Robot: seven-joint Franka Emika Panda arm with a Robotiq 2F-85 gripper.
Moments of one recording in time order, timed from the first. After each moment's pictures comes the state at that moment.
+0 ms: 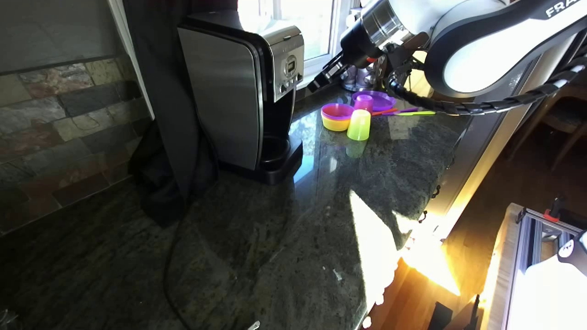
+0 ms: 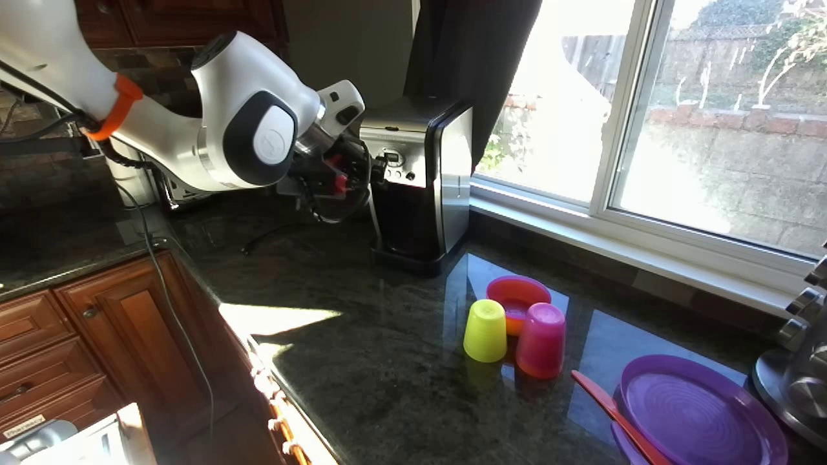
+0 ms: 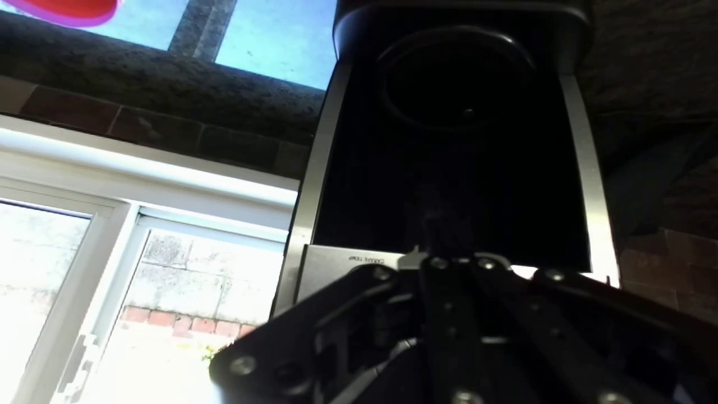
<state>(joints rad) -0.11 -0.23 0.25 -2.56 -0.24 3.16 0.11</state>
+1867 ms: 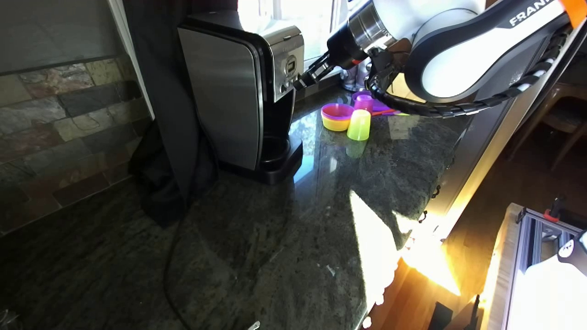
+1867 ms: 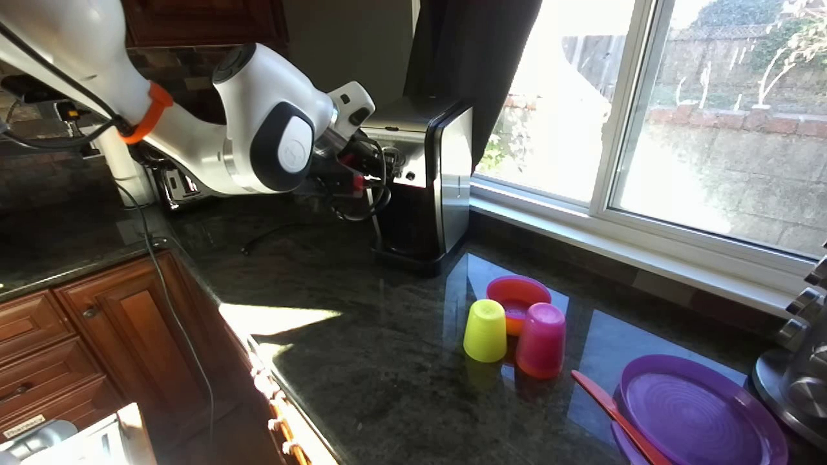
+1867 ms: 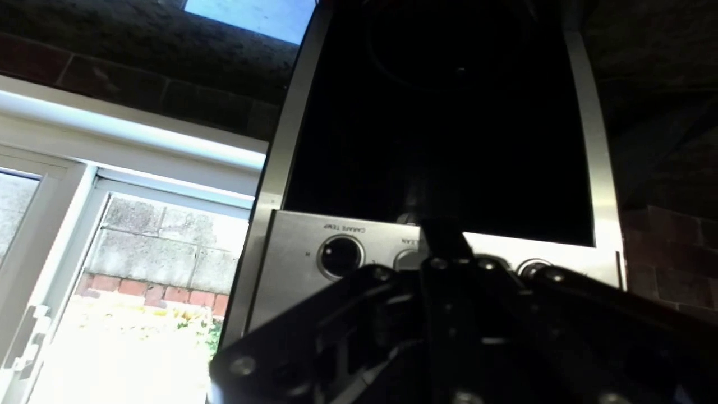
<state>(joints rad) -0.08 -0.13 0.23 -2.50 -0.25 3.26 0.06</state>
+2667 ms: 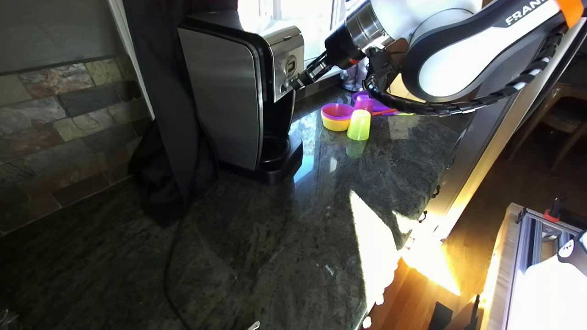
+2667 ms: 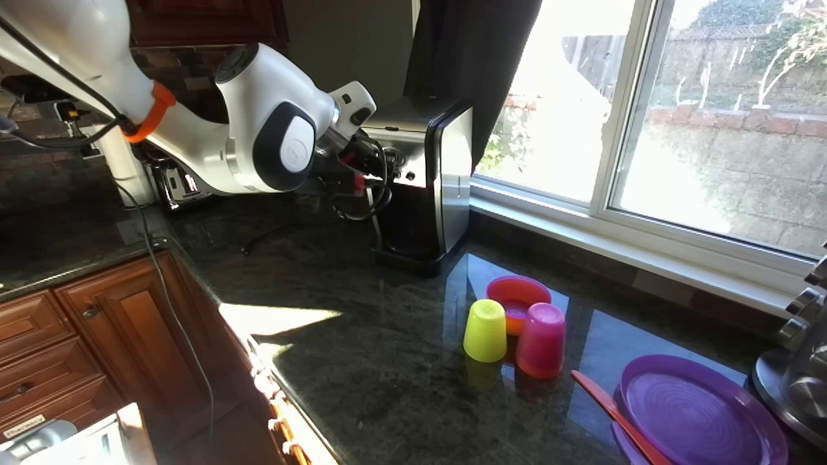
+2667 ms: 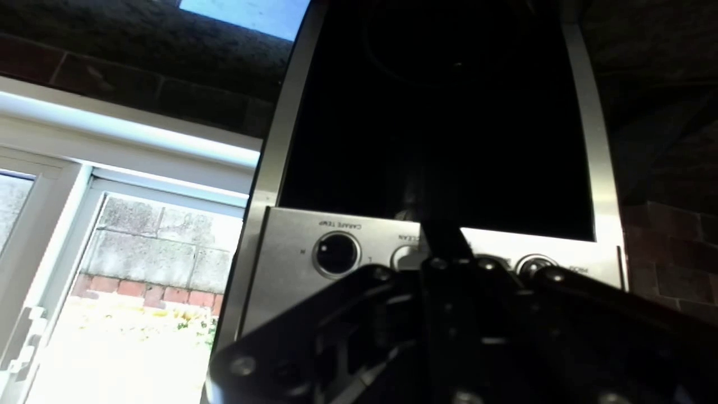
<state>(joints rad) -0.07 -0.12 0.22 -2.49 -0.24 3.26 0.06</state>
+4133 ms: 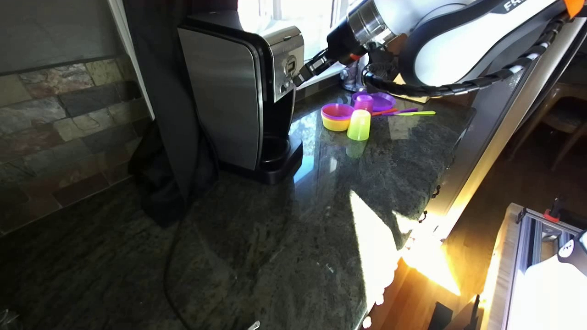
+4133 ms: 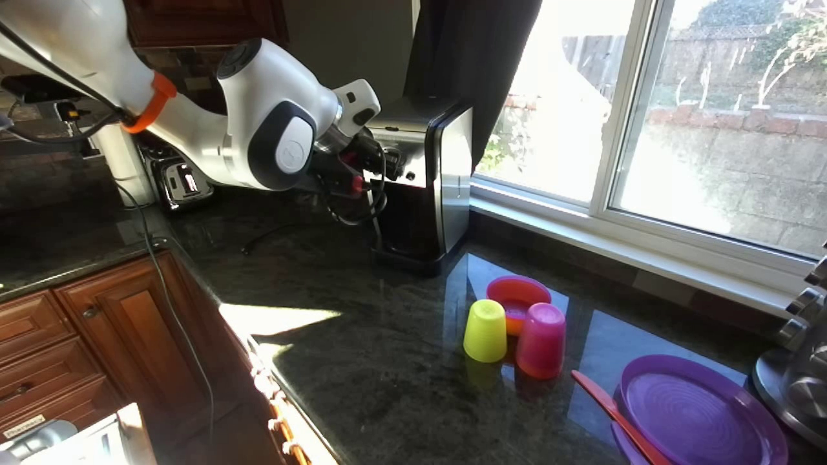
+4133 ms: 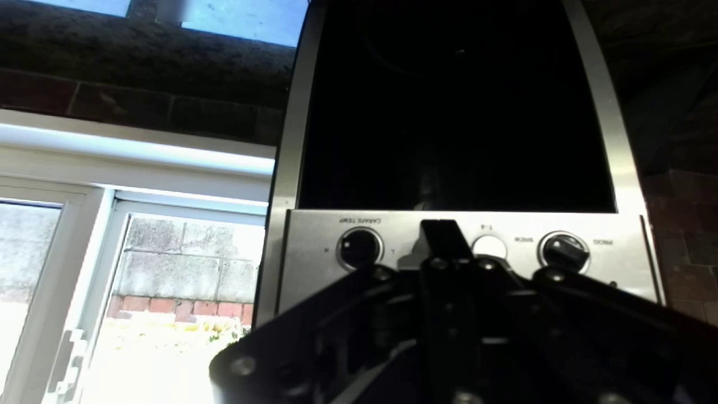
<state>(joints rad) 0.02 -0.13 0.14 -2.49 -0.13 3.25 0.05</state>
